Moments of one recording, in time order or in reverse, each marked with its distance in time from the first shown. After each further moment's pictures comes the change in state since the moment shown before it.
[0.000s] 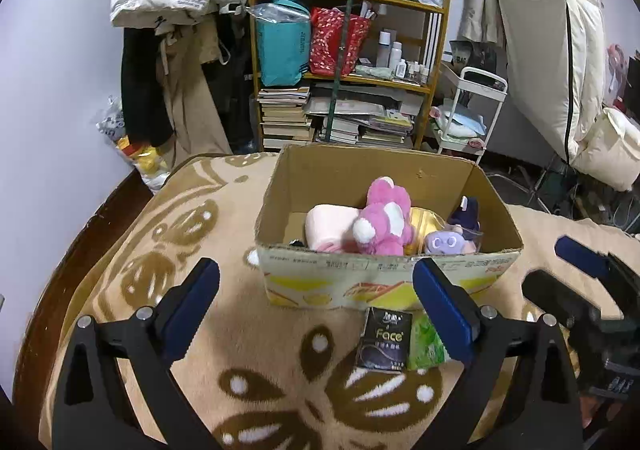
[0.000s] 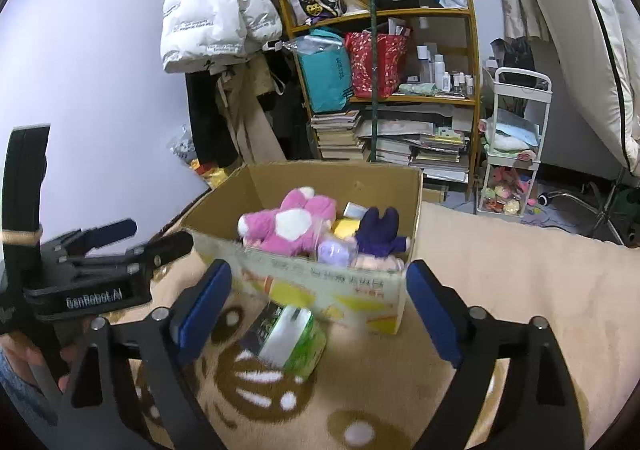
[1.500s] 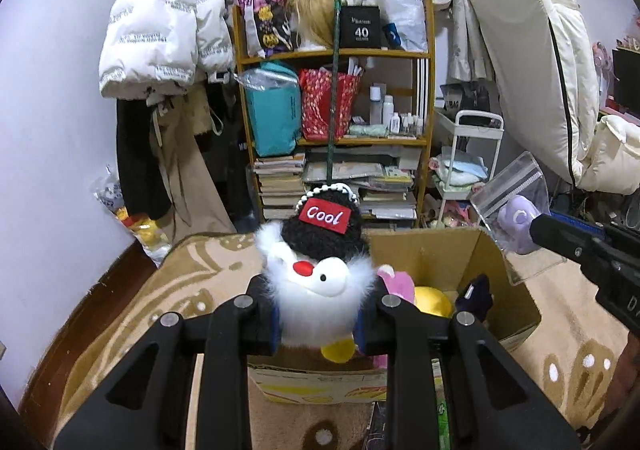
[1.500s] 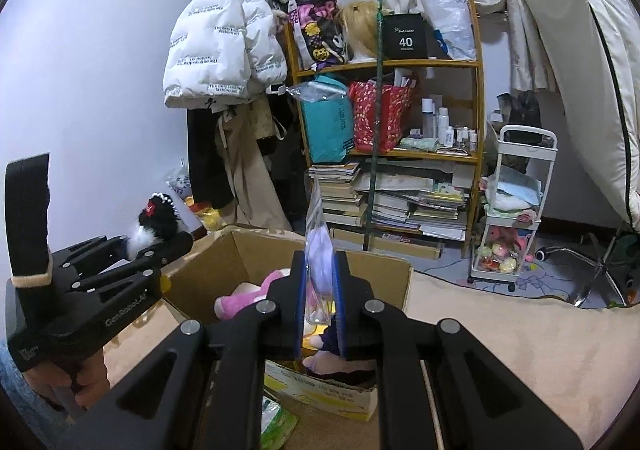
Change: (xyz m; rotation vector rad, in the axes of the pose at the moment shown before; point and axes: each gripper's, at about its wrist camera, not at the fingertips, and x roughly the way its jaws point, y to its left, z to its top) left arm 0.031 -0.020 0.039 0.088 -0.225 0.011; right arm 0.024 -0.006 0.051 -0.061 -0.164 -0.013
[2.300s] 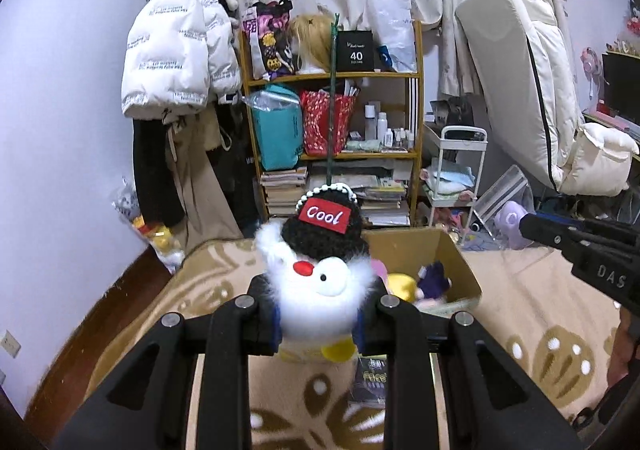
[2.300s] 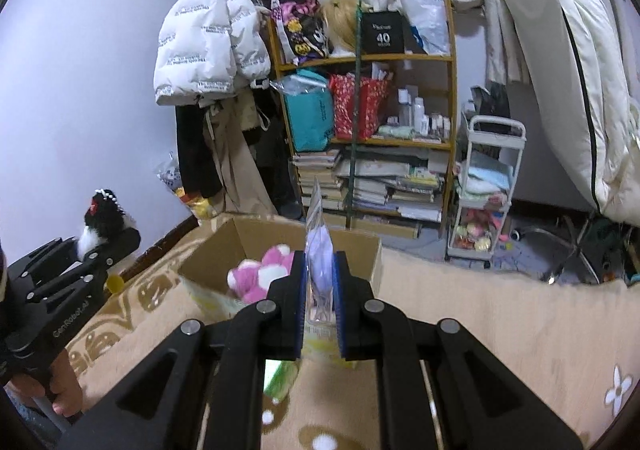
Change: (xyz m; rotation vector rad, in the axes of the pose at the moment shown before) left arm -0.104 -0.008 0.010 0.023 -0.056 0.022; right arm -0.070 0.010 0.022 0.029 0.054 -0.075
